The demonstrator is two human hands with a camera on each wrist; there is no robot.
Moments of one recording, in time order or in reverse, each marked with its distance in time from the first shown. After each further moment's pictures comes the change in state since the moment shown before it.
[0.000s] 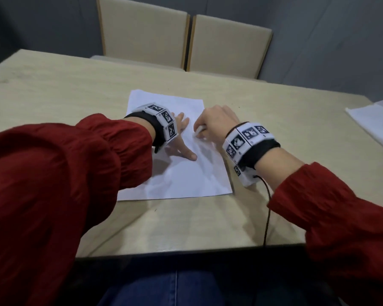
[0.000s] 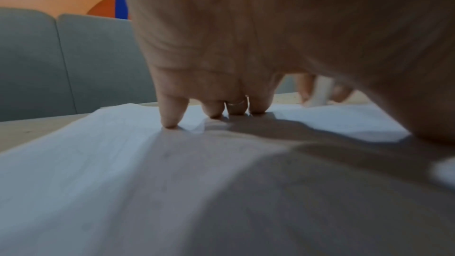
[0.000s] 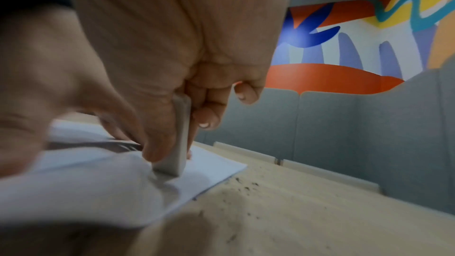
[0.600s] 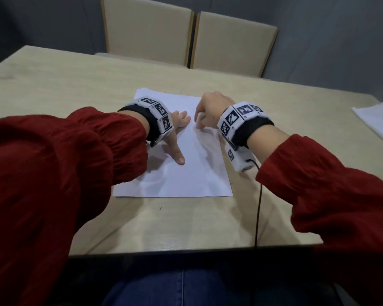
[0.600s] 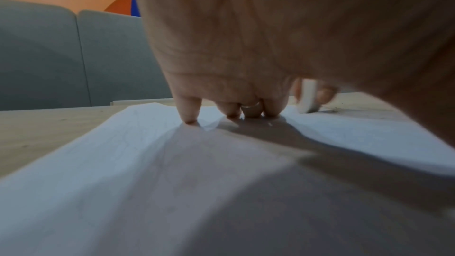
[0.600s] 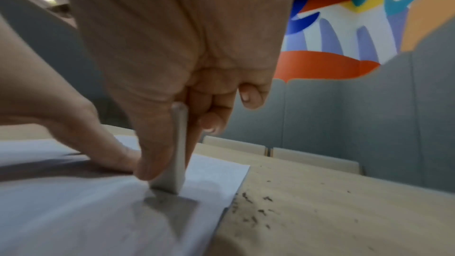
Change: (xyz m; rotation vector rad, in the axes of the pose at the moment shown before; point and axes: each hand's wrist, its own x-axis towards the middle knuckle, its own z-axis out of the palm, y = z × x) left_hand -0.014 -0.019 -0.004 -0.052 -0.023 0.110; right_hand 0.033 -0.006 -0.010 0.160 -0.135 0.097
